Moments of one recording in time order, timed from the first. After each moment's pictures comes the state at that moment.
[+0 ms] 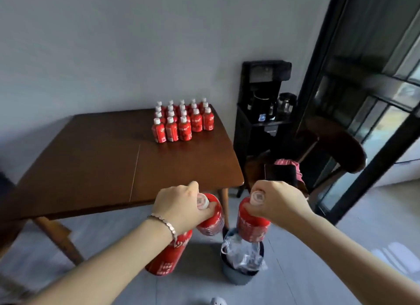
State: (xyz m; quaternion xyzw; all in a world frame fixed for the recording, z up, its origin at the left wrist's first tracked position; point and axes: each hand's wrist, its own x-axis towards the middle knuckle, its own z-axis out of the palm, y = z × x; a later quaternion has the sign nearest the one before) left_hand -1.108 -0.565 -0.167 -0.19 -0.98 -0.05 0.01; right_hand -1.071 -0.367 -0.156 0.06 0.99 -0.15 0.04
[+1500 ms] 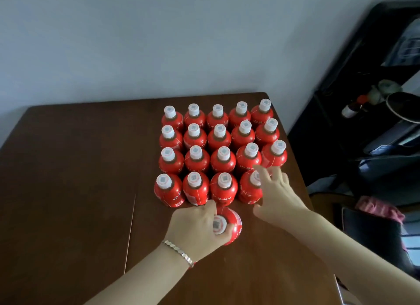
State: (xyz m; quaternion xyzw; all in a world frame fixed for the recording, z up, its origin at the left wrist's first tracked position) left_hand -1.659 -0.602 -0.315 -0.17 -0.97 -0.16 0.04; right_hand -1.691 -0.414 -0.295 0.02 0.96 -0.19 0.20
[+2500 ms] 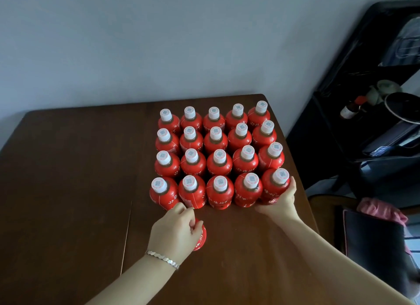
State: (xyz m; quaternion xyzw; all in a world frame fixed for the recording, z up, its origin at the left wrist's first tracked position) left_hand -1.658 -0.625 -0.347 -0.12 -0.98 -0.16 0.00; right_hand -1.691 -0.385 -0.382 0.31 0.79 -0.52 0.10
